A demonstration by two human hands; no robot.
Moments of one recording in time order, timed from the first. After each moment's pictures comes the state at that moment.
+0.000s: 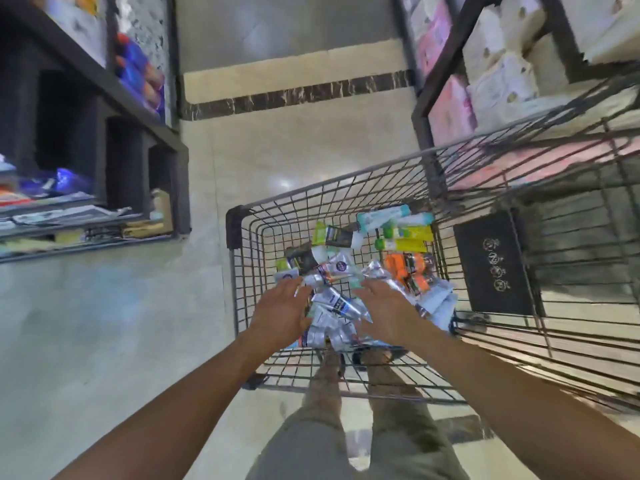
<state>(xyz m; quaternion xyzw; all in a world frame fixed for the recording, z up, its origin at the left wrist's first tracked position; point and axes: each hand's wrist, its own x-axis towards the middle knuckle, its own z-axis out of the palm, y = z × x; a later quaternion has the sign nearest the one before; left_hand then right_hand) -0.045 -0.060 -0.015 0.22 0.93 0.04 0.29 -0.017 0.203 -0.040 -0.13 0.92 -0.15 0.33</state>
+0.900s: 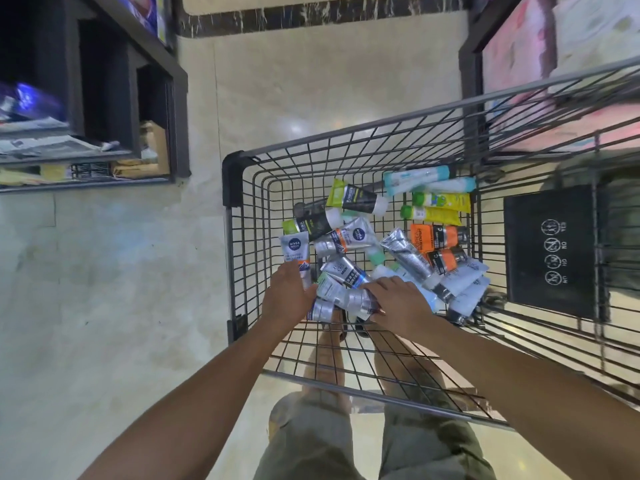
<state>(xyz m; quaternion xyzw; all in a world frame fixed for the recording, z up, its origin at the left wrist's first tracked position) -0.009 -0.068 -0.127 -0.11 0.90 0.24 0.35 0.008 0.195 -0.133 -0.18 0.90 -0.09 0.39</state>
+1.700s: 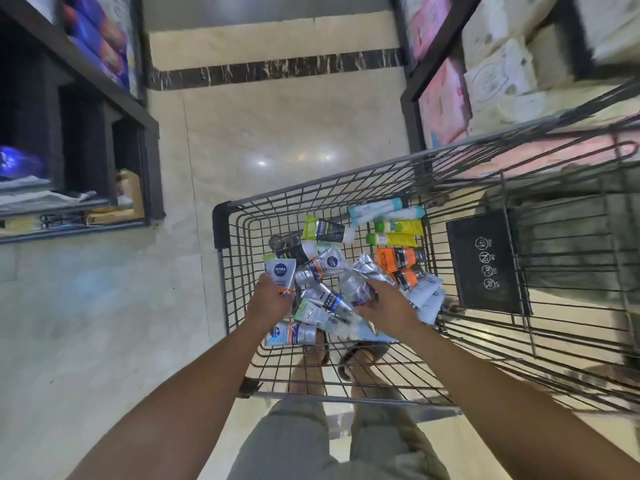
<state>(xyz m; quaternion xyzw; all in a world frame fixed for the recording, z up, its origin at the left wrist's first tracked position) -0.065 -0.066 -0.090 -0.21 0.84 0.31 0.38 -0.019 0.205 -0.065 0.13 0.85 -0.37 0.35</state>
